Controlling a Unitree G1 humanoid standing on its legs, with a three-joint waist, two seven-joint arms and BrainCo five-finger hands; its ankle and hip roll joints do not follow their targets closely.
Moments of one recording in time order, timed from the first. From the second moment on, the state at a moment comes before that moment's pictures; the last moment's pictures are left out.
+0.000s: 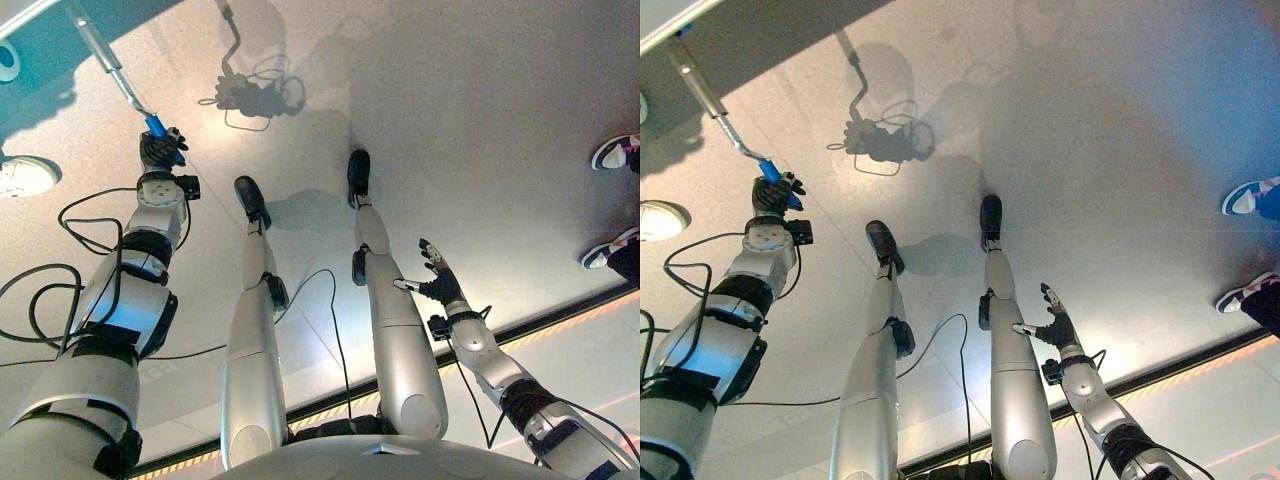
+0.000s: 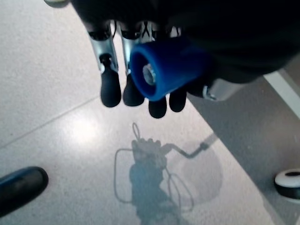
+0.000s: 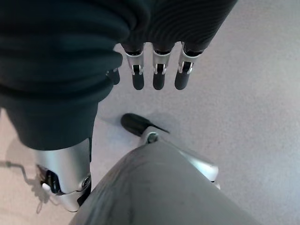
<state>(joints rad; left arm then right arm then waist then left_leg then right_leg) -0.99 0.57 -0.41 1.24 -0.53 -0.20 0.32 -0.17 -0.45 0.49 0.63 0.19 -0.35 -0.31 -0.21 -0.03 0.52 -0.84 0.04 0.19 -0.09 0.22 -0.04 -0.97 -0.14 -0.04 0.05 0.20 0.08</state>
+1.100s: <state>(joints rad) -0.90 0.48 -0.43 1.06 -0.69 -0.22 0.38 -0.17 -0.44 0.50 0.69 0.19 -0.36 -0.31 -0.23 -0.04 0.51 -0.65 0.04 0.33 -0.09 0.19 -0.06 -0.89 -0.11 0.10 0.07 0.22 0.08</state>
